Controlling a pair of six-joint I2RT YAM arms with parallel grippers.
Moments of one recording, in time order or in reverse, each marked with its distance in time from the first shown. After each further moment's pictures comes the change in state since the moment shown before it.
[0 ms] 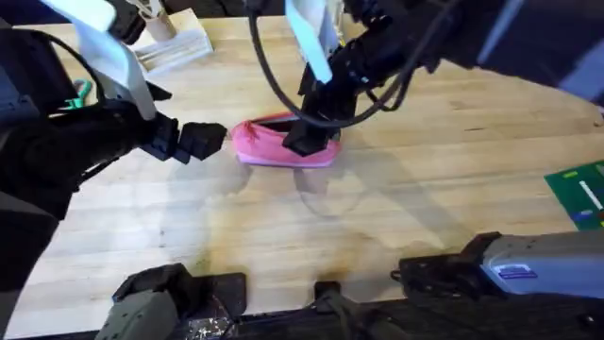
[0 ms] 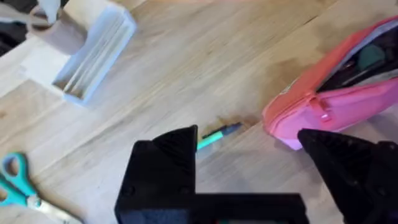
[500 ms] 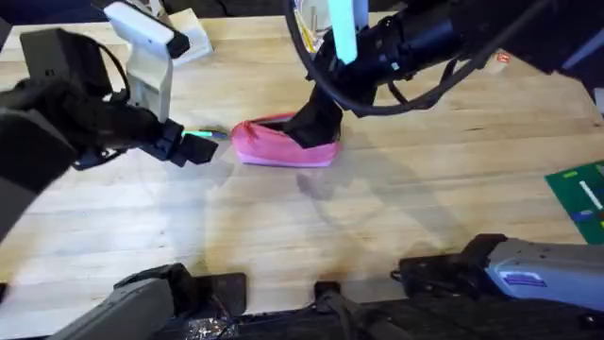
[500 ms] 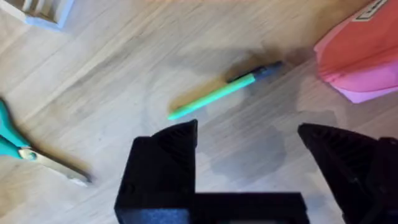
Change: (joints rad) left arm 0.000 0.290 0.057 -0.052 -0.229 0.106; right arm 0.000 -0.142 0.000 -0.005 0.000 0.143
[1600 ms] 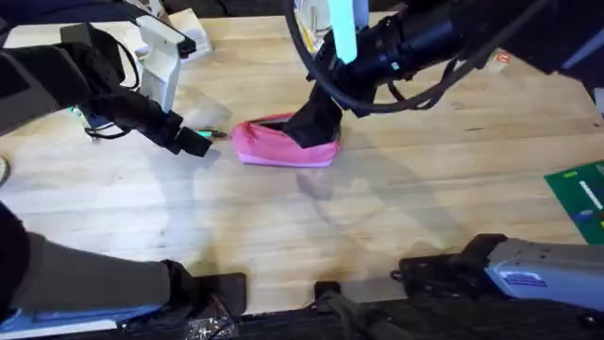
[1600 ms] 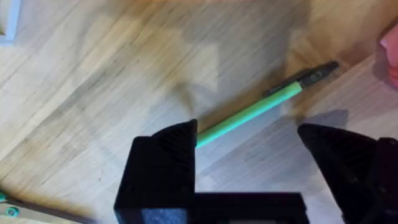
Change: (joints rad) left arm 0.053 0.421 0.210 -0.033 0.010 0.154; right arm 0.000 0.000 0.000 0.000 0.000 0.016
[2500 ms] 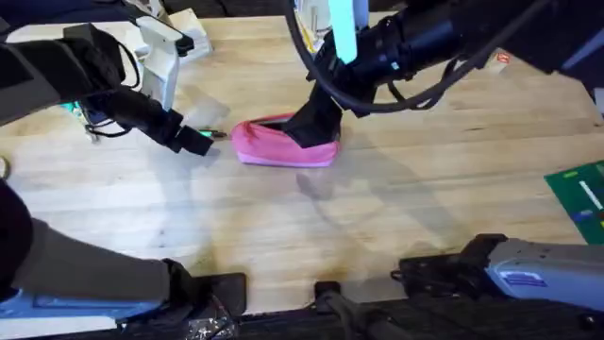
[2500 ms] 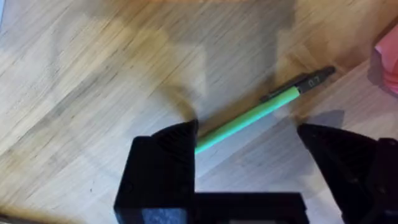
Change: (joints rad) left arm 0.006 0.052 0.037 -0.032 0.037 0.000; right arm 0.000 0.000 0.000 0.000 0.000 0.002
